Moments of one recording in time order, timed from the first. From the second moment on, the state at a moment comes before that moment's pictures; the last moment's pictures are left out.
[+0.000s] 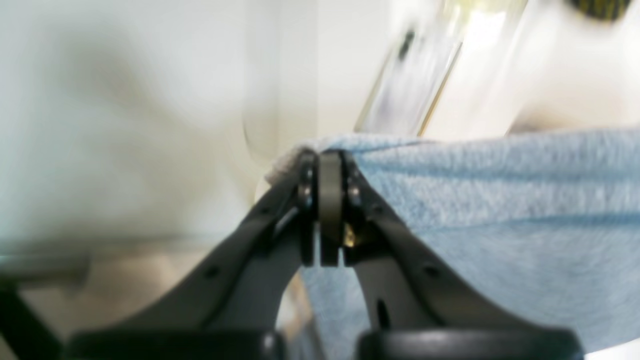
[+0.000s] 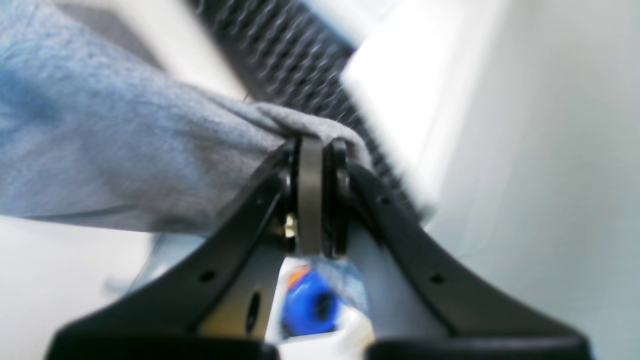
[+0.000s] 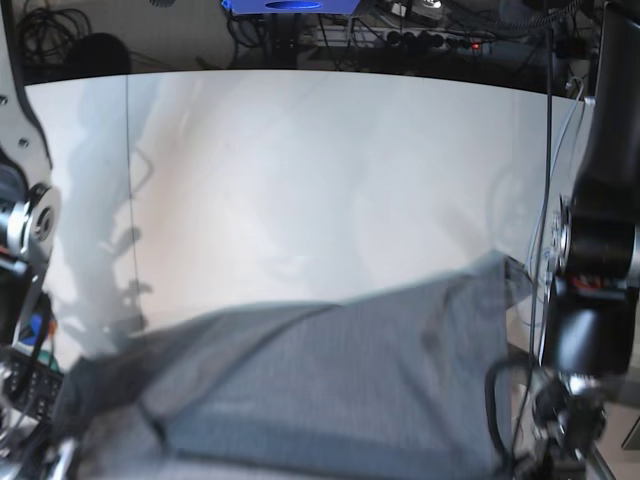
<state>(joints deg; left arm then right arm) -56.9 -17.2 18.8 52.2 -9.7 0.1 47.6 48.8 14.7 13.5 54.3 -24.5 41.4 -32.2</state>
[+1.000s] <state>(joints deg) 13.4 -21.1 -1.7 94.6 -17.2 0.3 51.2 -4.3 4.3 24.6 89.7 -23.6 41.2 -47.7</state>
